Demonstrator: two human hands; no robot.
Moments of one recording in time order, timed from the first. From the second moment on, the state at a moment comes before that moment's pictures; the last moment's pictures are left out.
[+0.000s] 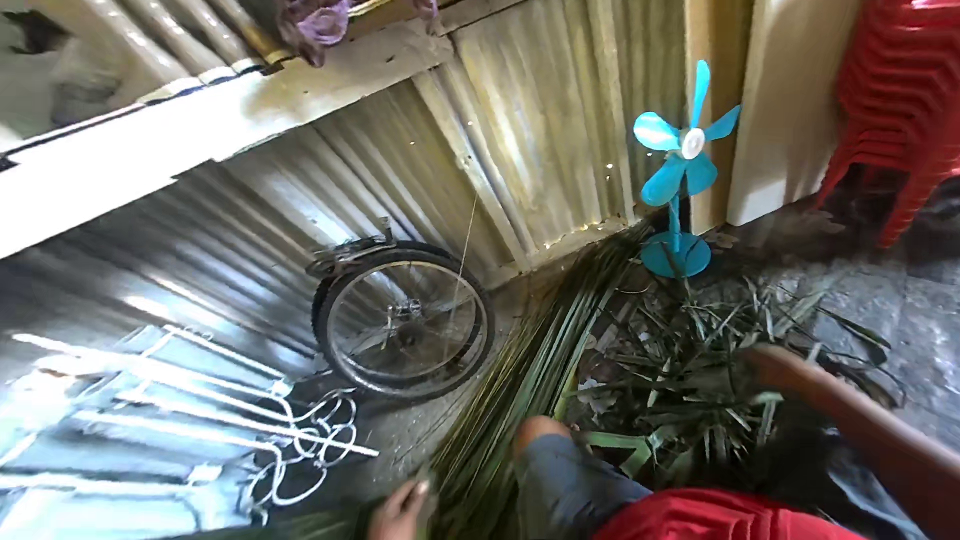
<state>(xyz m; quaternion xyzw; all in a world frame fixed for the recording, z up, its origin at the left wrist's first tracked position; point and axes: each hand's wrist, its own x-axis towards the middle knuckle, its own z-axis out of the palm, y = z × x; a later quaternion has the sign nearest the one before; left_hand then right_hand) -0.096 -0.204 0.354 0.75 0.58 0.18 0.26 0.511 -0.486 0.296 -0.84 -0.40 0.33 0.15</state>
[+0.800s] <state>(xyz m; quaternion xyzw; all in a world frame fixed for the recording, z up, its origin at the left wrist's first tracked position) 0.222 -0.294 0.337 0.37 0.34 0.38 0.78 0.384 -0.482 0.336 -0.60 -0.46 0.50 0.42</state>
